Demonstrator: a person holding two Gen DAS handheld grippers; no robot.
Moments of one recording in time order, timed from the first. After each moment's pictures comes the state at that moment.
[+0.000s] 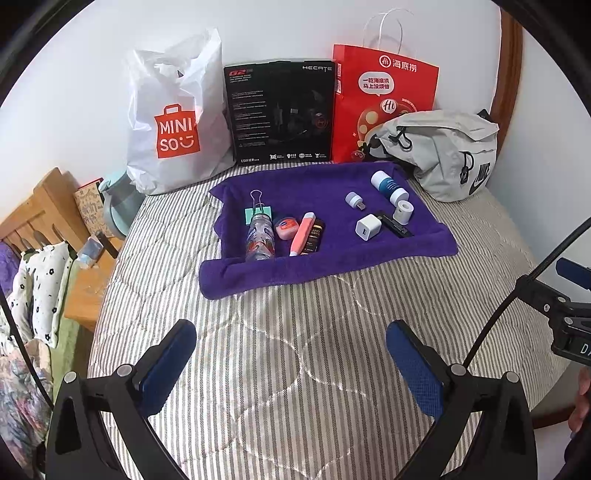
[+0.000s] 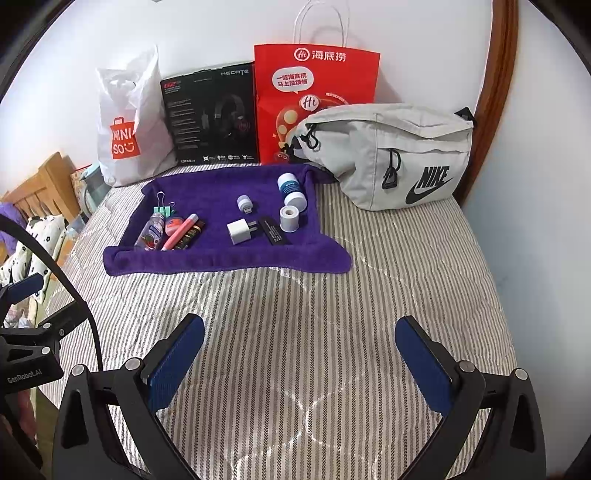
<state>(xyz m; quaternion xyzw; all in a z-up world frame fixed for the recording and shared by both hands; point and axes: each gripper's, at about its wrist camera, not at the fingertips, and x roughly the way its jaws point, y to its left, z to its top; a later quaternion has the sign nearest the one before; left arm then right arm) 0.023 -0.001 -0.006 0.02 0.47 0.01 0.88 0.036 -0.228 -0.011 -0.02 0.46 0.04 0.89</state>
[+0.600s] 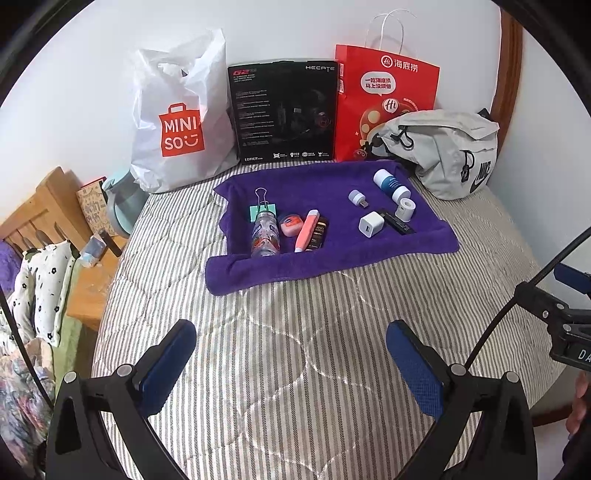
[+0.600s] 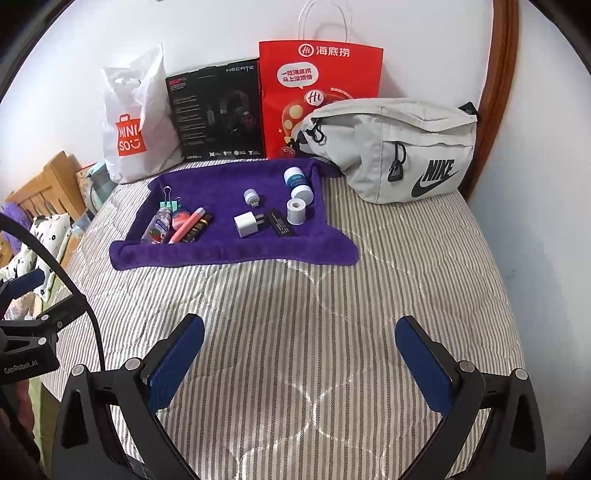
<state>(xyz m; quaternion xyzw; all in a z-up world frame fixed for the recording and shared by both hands) 0.017 0.003 -0.002 0.03 0.47 0.02 0.88 0.030 -0.228 -0.014 -0.01 0.46 0.05 0.88</state>
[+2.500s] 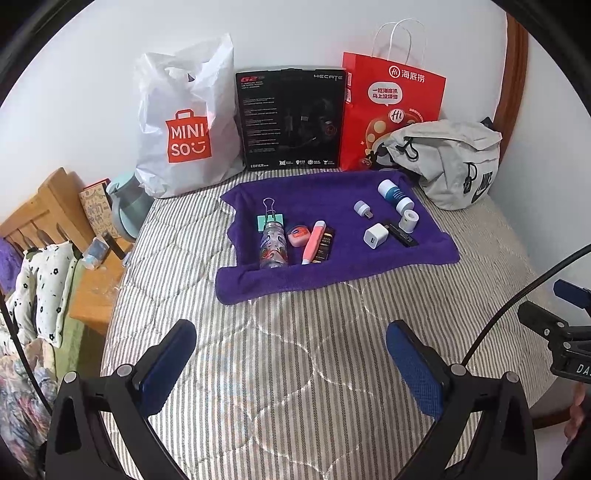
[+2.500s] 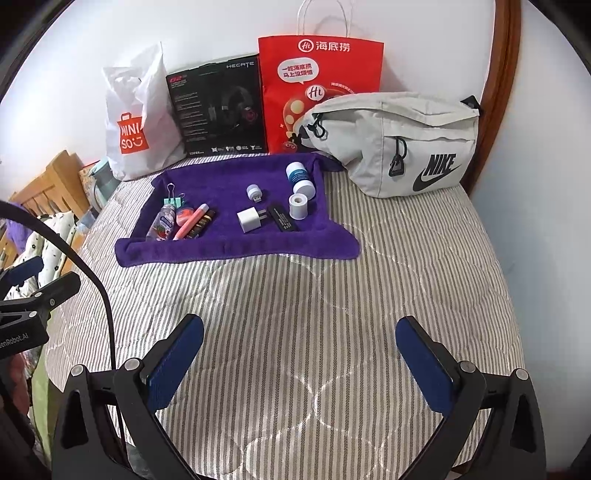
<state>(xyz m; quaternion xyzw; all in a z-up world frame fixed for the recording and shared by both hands) 0.024 0.016 0.011 0.02 0.47 0.01 0.88 0.030 -0.232 -0.007 -0.01 0.48 0.06 0.87</state>
